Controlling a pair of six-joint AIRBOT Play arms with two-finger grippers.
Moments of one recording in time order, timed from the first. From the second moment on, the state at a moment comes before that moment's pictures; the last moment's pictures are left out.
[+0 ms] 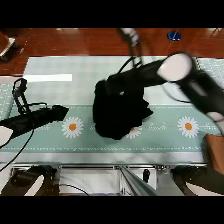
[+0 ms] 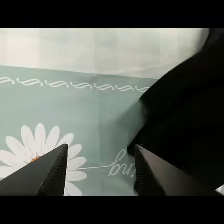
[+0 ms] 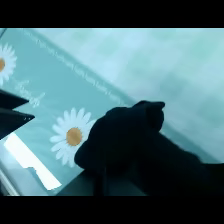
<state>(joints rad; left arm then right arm) -0.17 -0.56 0.53 1.19 -0.83 -1.67 0.60 -1.34 1.37 -0.97 0.94 1.47</state>
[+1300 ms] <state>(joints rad) -0.22 -1.19 0.69 0.58 -0.89 -1.03 -0.28 -0.77 0.51 -1.08 1.08 1.53</state>
